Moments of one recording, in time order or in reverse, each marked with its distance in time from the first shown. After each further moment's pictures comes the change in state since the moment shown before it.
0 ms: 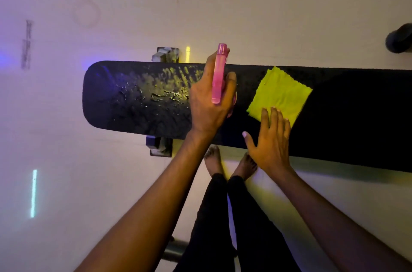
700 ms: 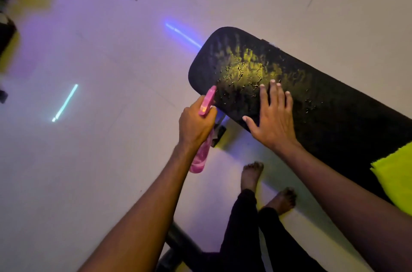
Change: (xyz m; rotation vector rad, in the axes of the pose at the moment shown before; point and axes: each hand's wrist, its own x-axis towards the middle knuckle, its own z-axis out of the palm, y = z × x) left_hand -0.098 -0.200 -0.238 0.365 0.224 -0.654; right_hand 0.063 -0.259 0.077 -0.291 -0.064 -0.699
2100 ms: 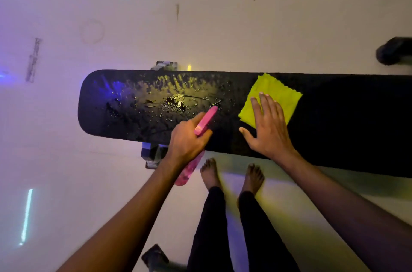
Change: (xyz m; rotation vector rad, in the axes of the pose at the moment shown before) left_hand -0.112 0.169 0.139 0.162 -0.584 0.482; right_hand -0.205 0.216 -0.008 0.155 0.092 0.410
